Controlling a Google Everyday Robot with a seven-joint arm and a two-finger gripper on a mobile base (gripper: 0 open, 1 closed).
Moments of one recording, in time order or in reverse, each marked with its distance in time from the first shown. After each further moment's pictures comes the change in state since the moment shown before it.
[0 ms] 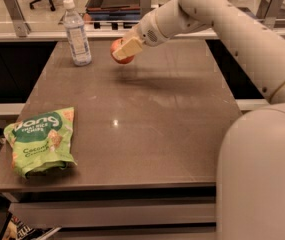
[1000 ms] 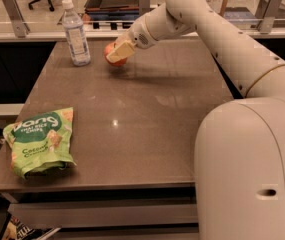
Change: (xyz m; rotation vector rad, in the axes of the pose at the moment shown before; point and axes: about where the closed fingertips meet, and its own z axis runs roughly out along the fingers) arm 0.001 -0.009 0.045 -0.049 0.001 -0.010
